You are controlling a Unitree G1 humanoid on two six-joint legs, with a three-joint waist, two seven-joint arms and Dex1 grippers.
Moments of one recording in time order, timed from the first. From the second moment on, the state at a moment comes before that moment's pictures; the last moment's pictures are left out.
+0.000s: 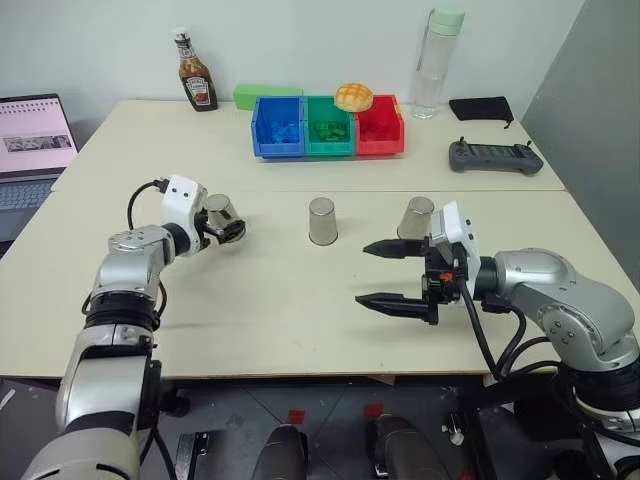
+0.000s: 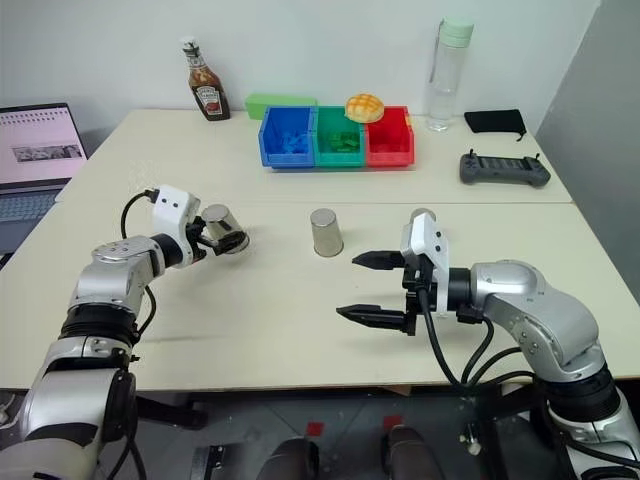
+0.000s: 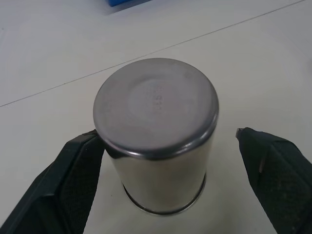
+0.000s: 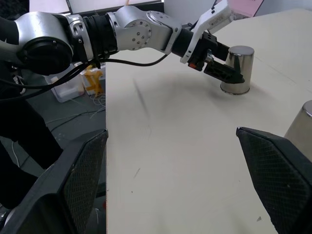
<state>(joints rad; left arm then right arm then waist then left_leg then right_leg) -0.84 0.63 0.07 0.83 -0.14 0.27 -0.67 -0.49 -0.63 0.10 -0.46 0.69 0.75 0.91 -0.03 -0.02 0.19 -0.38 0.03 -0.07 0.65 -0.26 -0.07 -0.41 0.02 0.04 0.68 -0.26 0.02</state>
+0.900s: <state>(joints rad) -0.93 0.58 0.15 1.01 -0.16 0.12 -0.74 -0.48 -0.63 0.10 -0.48 0.69 0.77 0.90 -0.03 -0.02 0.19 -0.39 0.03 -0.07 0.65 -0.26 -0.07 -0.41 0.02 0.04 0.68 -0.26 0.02</state>
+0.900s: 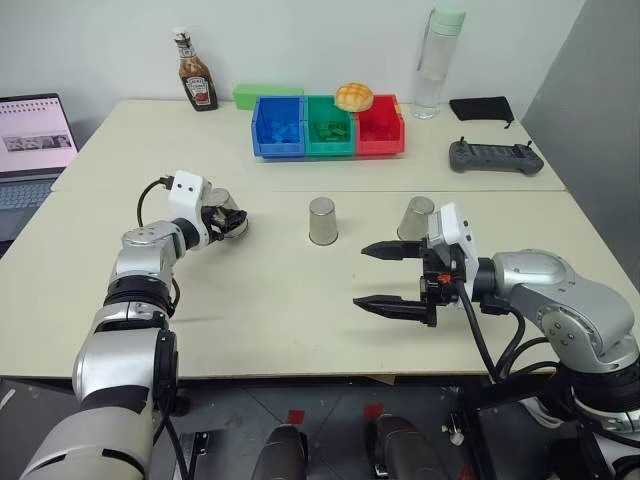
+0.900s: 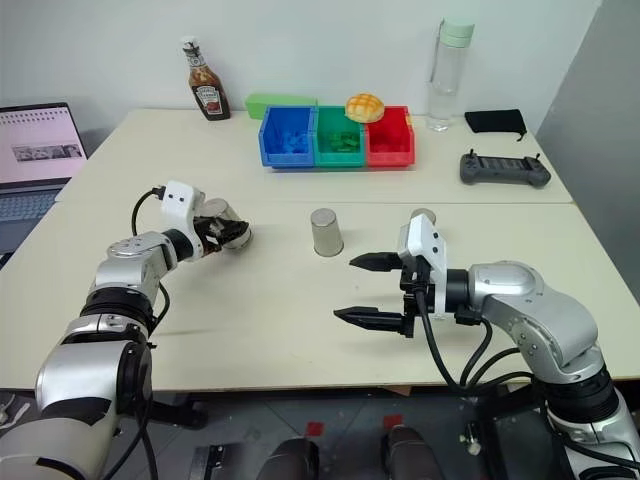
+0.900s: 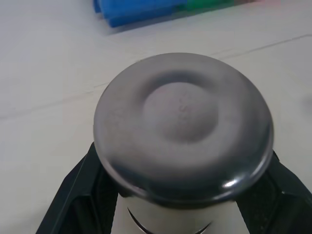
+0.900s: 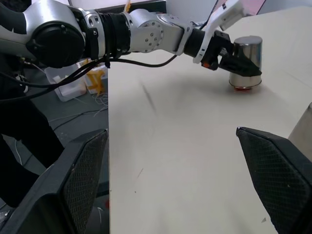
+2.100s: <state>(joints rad) -0.90 0.70 0.26 1.17 -0.15 0.08 -0.49 -0.50 -0.61 0.12 -0.48 0.69 0.77 0.89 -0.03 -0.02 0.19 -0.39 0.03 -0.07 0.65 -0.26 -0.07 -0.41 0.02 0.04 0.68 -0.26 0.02</state>
